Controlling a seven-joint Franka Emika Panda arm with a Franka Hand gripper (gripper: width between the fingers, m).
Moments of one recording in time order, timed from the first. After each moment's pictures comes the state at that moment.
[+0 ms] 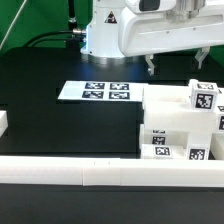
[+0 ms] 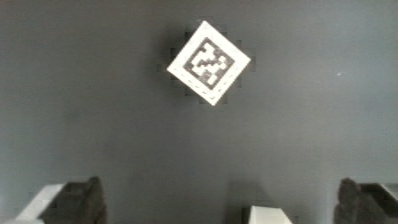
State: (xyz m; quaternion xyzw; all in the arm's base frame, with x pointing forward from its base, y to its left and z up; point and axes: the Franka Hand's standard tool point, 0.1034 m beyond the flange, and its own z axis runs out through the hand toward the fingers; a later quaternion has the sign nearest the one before) arm 0.473 0.097 0.094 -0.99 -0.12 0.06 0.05
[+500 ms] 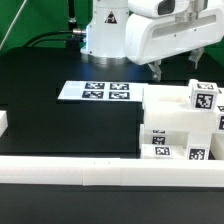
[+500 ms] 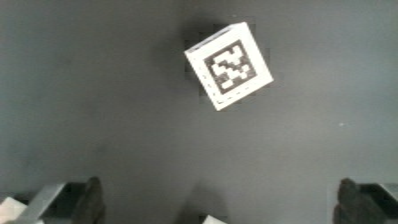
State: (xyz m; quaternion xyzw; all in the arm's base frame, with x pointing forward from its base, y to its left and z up) arm 0.464 0.100 0.084 -0.96 -0.28 0.03 0.04
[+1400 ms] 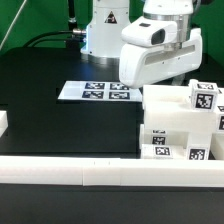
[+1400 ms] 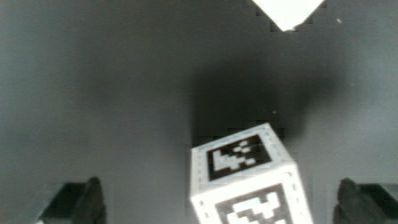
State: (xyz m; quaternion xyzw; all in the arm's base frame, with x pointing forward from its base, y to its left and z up) arm 0.432 0.091 0.018 -0.94 -0.34 0.00 0.01
